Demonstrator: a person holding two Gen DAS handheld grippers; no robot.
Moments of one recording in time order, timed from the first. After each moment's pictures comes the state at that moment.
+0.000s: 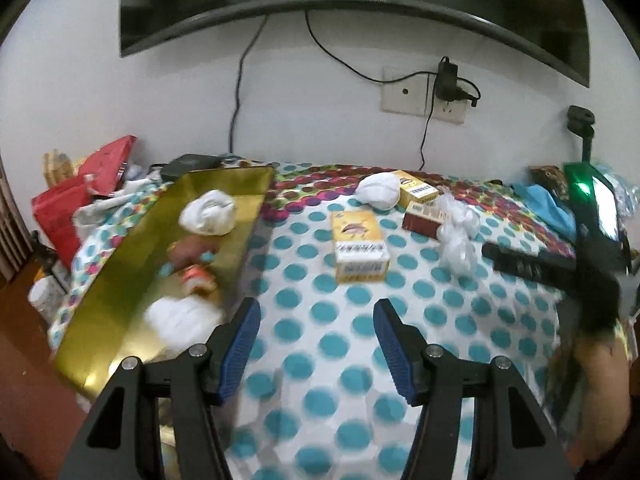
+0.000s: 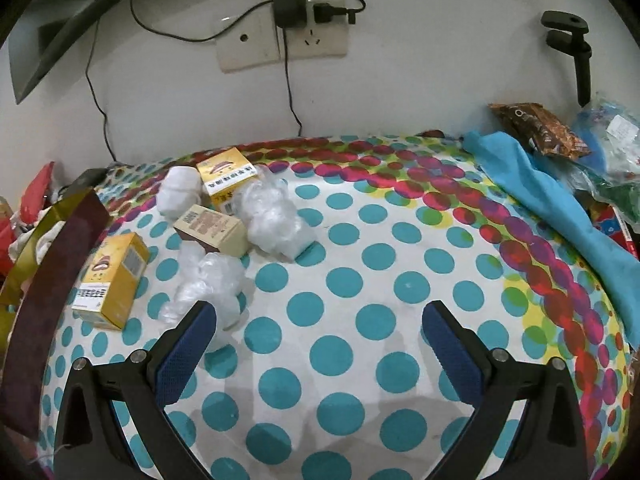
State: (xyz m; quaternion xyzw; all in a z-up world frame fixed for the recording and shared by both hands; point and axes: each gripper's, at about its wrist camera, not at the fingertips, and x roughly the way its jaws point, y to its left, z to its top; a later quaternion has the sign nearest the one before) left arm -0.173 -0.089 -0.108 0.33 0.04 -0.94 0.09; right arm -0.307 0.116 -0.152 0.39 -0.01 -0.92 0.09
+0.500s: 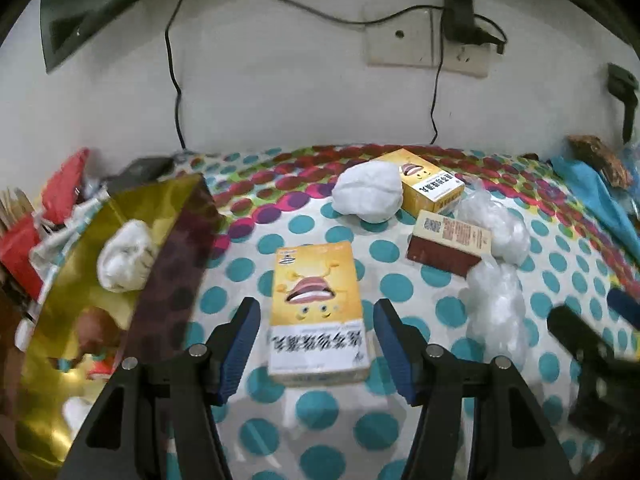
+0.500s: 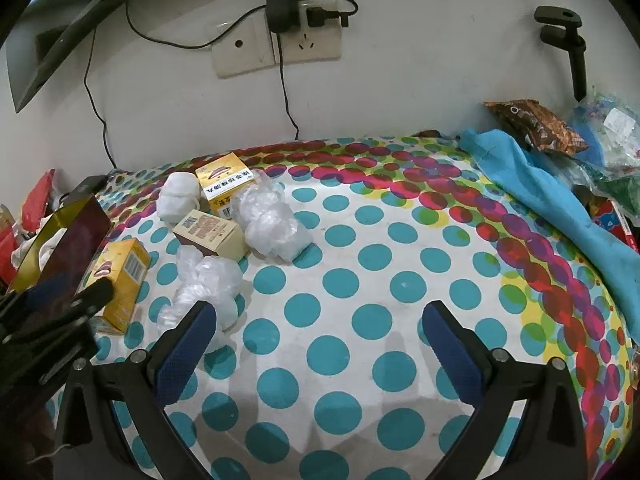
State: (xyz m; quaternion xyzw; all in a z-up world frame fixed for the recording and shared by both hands) left arm -0.306 -0.068 -0.148 0.40 0.00 -0.91 0.10; right arm -0.306 0.121 -0.152 0.38 -0.02 -0.92 0.09
